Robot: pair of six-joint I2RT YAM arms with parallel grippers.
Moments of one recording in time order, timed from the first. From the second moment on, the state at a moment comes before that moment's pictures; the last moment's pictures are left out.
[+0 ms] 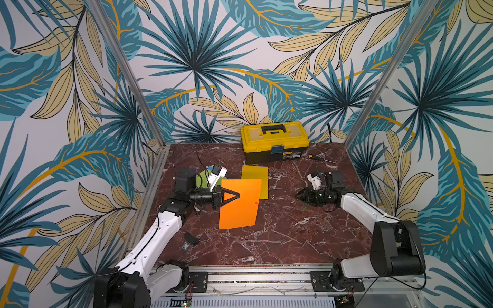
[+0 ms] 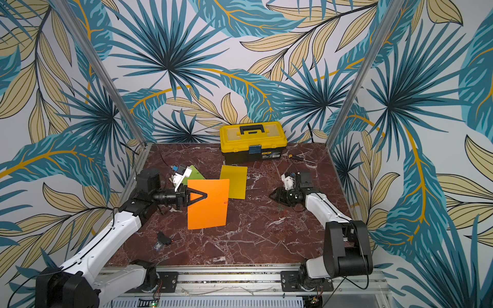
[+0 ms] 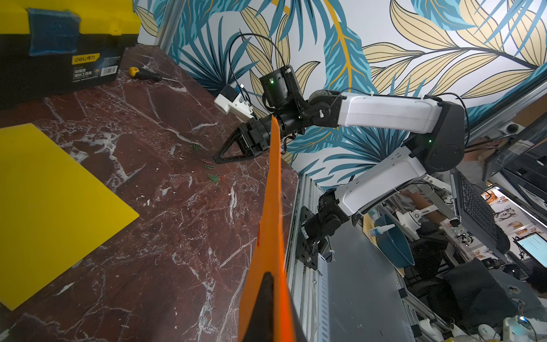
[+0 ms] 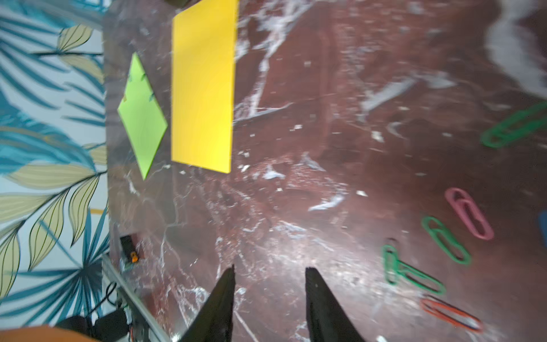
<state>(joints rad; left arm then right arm) -0.20 1.09 0.78 -0.09 1.19 -0.28 0.05 1.42 0.84 -0.40 -0.62 0.28</state>
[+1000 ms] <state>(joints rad) -0.21 1.18 0.82 -0.04 1.24 -0.30 0.44 1.45 0.98 0.11 -1.06 0.28</state>
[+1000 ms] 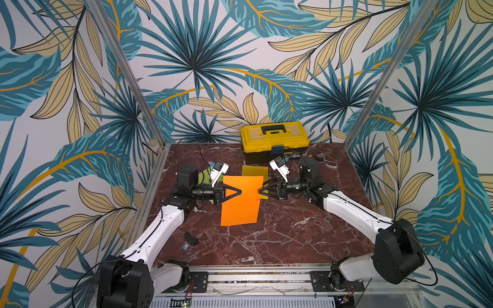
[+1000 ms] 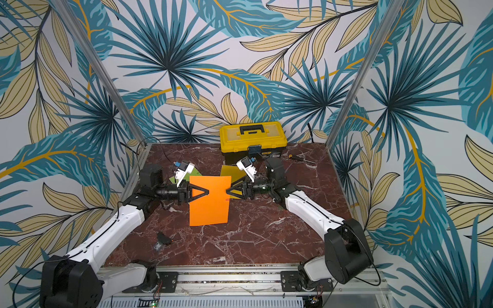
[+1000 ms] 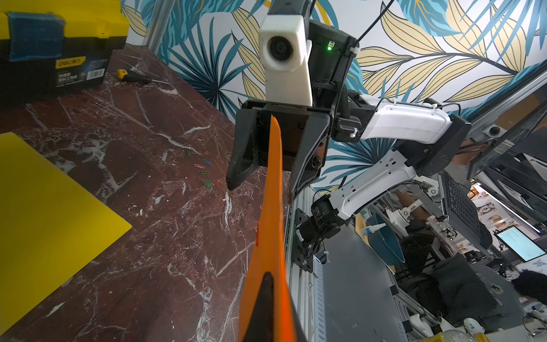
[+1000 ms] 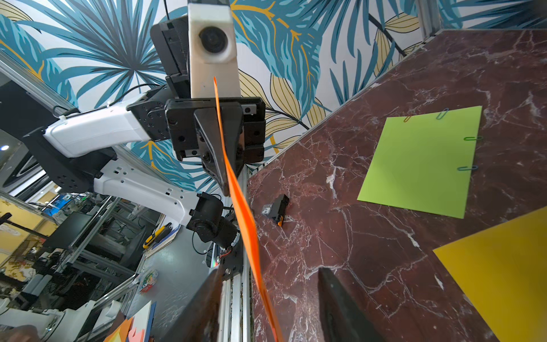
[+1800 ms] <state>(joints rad) -0.21 1.18 0.82 -0.03 1.23 -0.31 0.49 1.52 0.98 0.43 -1.10 0.52</state>
